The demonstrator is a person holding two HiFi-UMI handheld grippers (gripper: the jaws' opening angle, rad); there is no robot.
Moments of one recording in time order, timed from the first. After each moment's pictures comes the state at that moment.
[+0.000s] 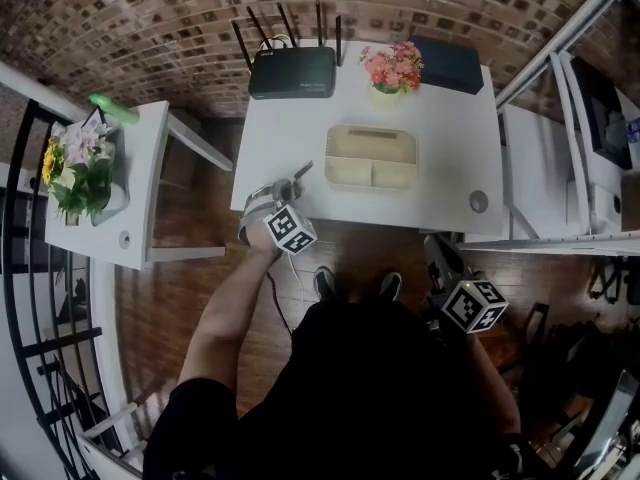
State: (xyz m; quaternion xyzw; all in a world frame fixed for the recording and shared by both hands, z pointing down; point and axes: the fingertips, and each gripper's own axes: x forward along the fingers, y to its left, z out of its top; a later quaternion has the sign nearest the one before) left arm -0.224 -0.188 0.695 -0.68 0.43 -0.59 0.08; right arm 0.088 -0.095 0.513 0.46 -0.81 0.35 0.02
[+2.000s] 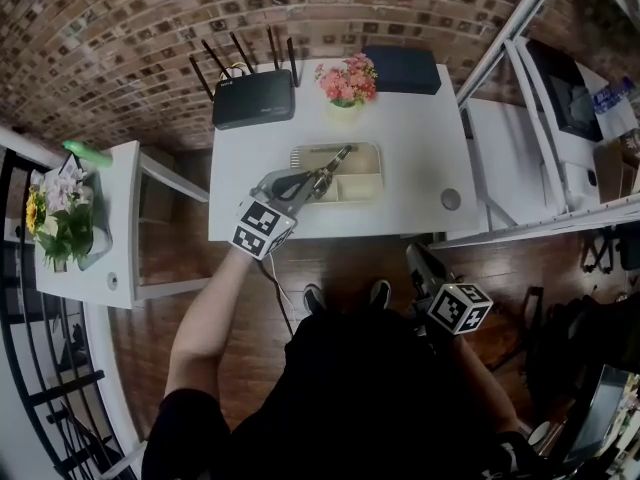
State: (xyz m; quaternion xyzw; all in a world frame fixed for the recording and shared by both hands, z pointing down) left arm -0.078 -0.219 0.521 -0.93 0.32 -0.19 -0.05; right arm 0.112 -0.085 0.524 0.50 -0.78 0.38 0.00
